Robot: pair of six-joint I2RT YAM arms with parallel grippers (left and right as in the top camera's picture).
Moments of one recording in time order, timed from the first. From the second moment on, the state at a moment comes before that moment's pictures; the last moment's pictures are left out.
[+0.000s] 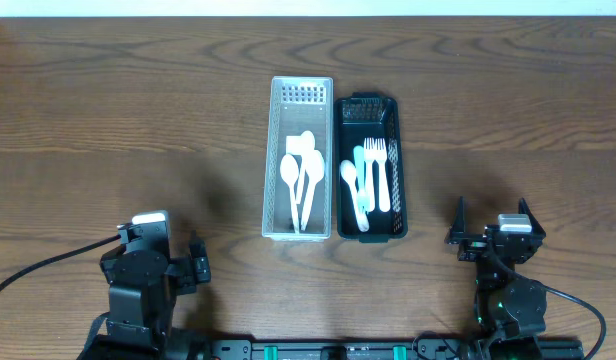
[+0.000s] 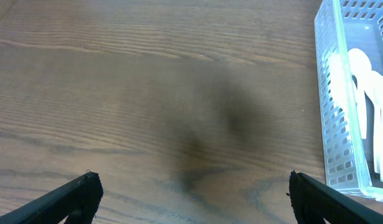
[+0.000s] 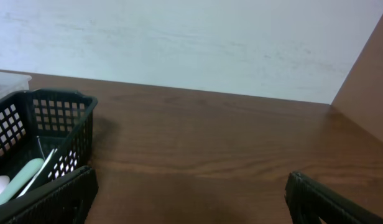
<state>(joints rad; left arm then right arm) -0.20 0.38 0.66 -0.98 -0.30 -0.16 0.15 0.01 0.01 -0.05 0.23 -0.07</state>
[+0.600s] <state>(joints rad) -0.20 0.38 0.66 -0.98 -0.30 -0.16 0.15 0.01 0.01 -0.05 0.23 -0.07</state>
